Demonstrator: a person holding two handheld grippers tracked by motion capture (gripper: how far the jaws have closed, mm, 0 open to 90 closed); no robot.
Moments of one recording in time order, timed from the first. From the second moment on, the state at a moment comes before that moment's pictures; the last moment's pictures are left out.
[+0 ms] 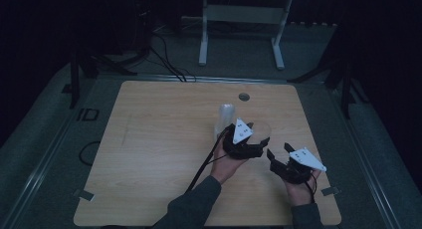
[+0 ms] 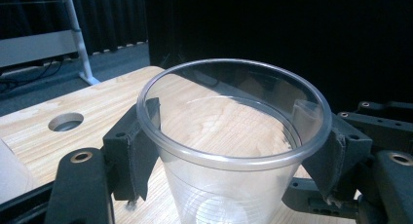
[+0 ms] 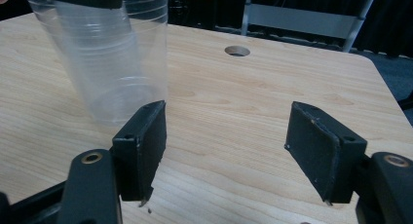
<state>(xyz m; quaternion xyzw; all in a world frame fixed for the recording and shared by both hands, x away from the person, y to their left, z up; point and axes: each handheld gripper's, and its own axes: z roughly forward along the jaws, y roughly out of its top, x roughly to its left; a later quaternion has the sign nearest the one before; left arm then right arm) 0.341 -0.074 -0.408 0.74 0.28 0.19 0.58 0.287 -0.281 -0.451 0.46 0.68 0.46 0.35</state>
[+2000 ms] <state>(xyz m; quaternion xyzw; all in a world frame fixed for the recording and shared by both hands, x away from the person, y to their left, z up) 0.338 -0.055 -0.445 0.74 0.28 0.21 0.57 0.286 -0.287 -0.452 0.47 0.67 0.46 0.35</state>
